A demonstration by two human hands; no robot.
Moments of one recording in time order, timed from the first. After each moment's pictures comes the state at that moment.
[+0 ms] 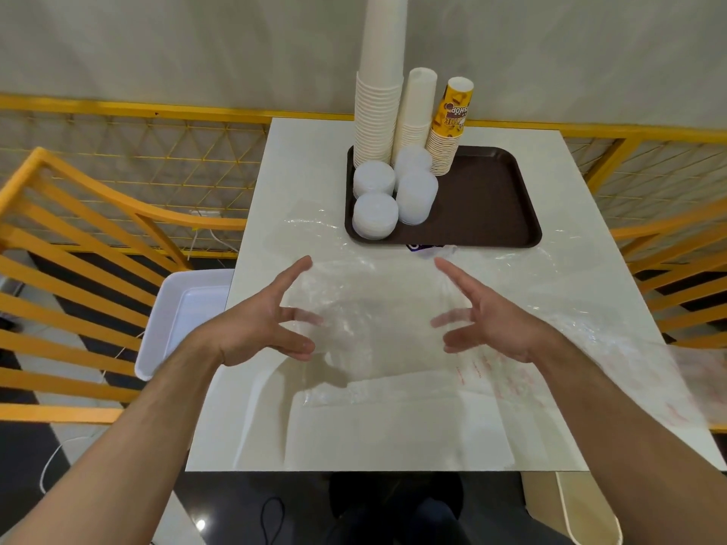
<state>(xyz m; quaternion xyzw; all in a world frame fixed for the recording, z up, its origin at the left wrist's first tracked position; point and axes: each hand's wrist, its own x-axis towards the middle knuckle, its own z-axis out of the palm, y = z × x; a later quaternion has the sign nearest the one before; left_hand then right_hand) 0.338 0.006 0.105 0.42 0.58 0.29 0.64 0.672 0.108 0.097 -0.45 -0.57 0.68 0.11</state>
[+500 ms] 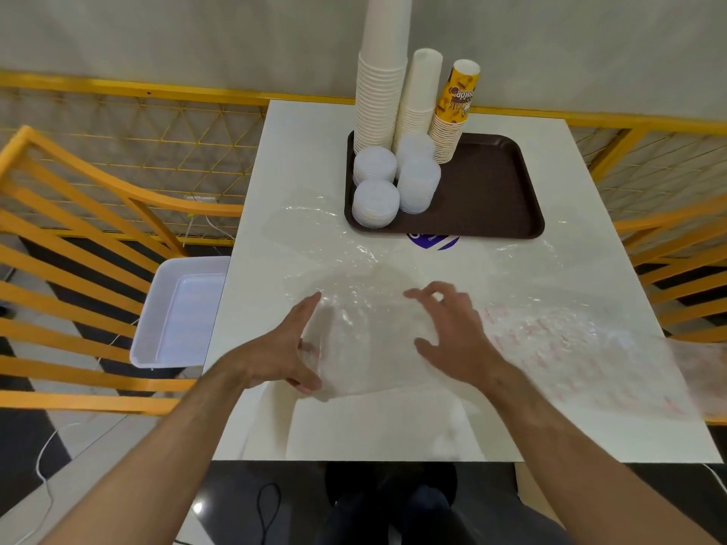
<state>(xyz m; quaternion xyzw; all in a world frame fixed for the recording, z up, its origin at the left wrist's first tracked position) 0.365 -0.016 0.053 0.42 0.60 0.19 0.65 0.643 0.073 0.039 -0.50 -0.83 0.23 0.07</state>
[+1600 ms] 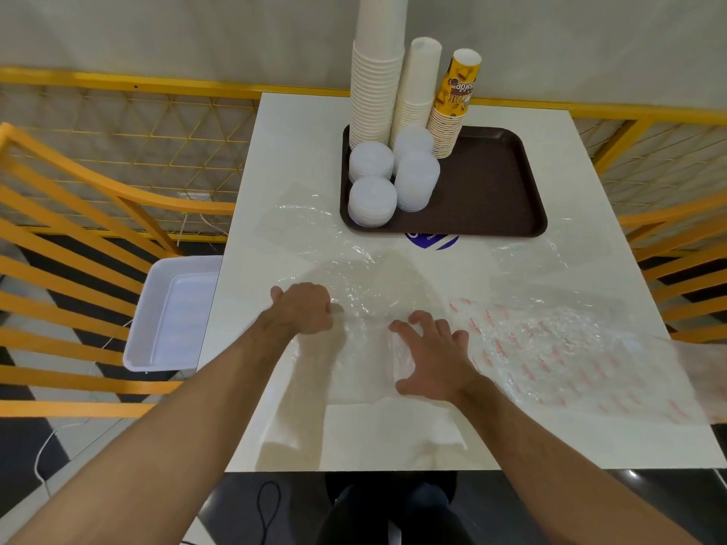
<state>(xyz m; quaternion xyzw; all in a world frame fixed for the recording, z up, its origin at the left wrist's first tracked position) 0.382 0.076 0.031 0.59 0.73 -0.12 0.31 0.627 0.062 0.009 -0.50 -0.83 0.21 -0.14</state>
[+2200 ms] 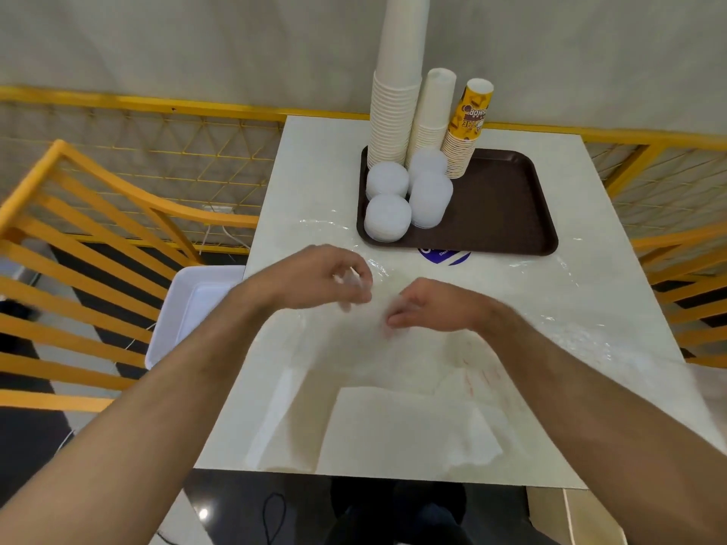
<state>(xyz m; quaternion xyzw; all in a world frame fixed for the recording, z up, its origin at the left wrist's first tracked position) 0.367 0.065 0.144 0.66 0.59 0.16 0.44 0.591 0.140 0.097 -0.34 -0.81 0.46 -0.10</state>
